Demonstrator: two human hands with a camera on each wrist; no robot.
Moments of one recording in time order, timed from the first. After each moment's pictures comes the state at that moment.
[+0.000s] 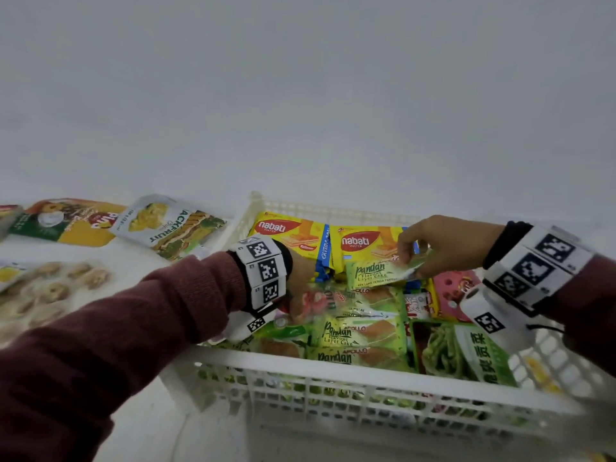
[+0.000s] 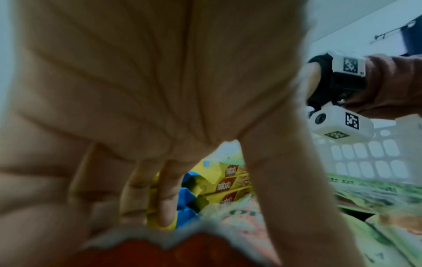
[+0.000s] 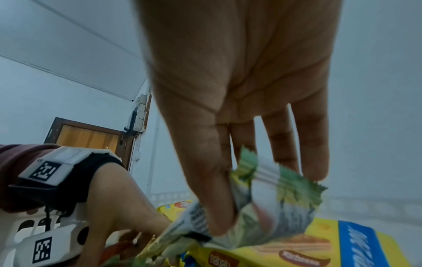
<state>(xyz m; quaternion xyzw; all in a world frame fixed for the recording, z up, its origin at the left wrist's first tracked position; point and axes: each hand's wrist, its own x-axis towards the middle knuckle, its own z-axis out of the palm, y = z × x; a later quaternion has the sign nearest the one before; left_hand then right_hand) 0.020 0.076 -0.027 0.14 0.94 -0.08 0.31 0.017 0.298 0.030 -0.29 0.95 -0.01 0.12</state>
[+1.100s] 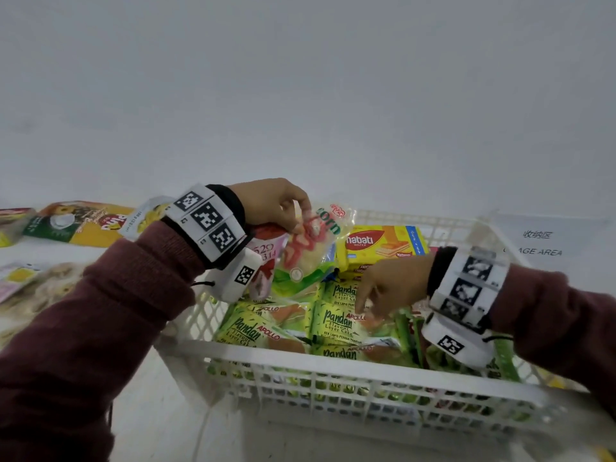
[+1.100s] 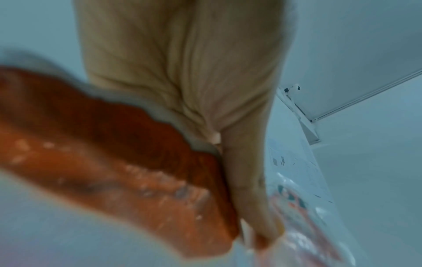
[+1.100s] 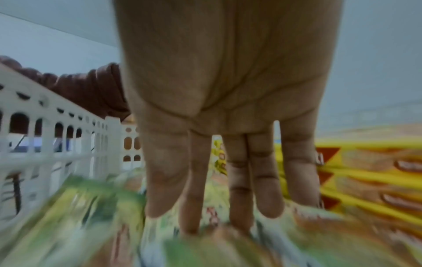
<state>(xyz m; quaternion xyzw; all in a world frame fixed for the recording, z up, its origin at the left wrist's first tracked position) 0.014 0.021 0.045 0.18 0.95 0.22 0.08 0.031 0.245 -0.009 -0.40 0.88 0.03 0.27</state>
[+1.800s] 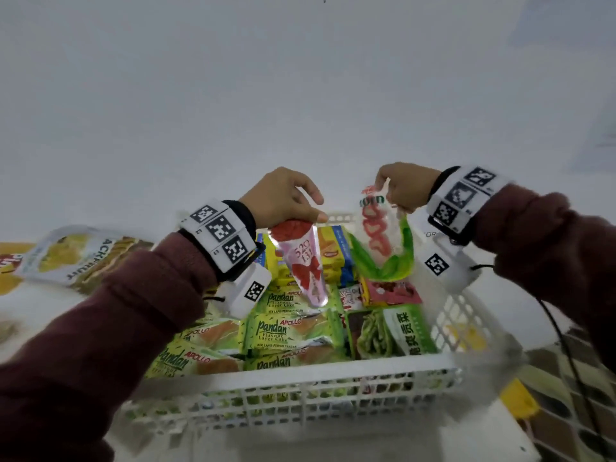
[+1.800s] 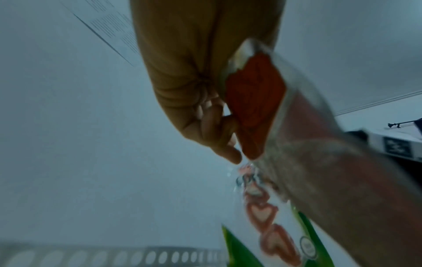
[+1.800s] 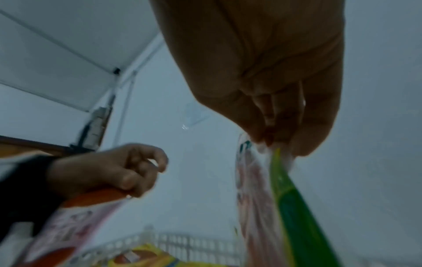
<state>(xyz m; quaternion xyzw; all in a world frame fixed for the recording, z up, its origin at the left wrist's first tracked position) 0.001 0.134 0.048 0.25 0.87 0.42 0.00 -0.014 0.355 0.068 -0.05 0.99 -0.11 0.00</state>
